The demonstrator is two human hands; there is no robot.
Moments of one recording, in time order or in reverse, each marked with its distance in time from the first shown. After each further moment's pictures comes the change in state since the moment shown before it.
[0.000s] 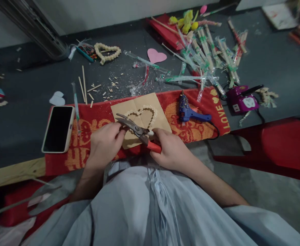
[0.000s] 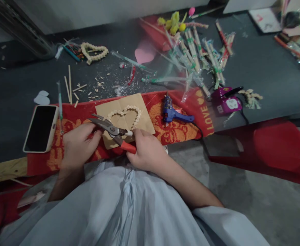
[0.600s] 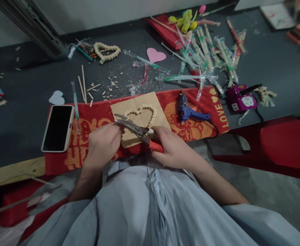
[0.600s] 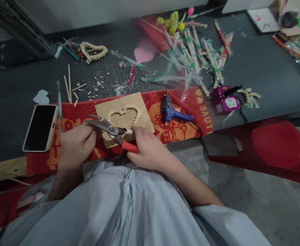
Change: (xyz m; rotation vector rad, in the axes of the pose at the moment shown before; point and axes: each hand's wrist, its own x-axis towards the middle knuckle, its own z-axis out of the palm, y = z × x) left_hand -0.002 -0.006 -0.001 0.031 0.114 0.190; right_hand -0.002 0.009 -0.003 0.105 -0.006 -0.121
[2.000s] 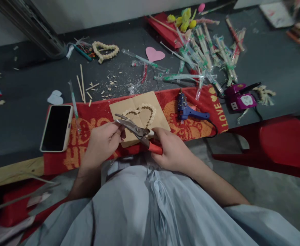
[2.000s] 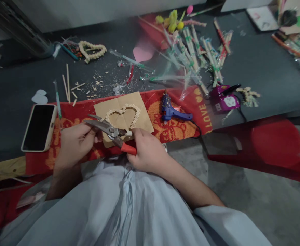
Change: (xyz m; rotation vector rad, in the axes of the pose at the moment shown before) left_hand 0.009 0.005 -0.010 -0.327 -0.255 -0.282; right_hand -0.005 -0.006 0.003 -0.067 0.012 0.076
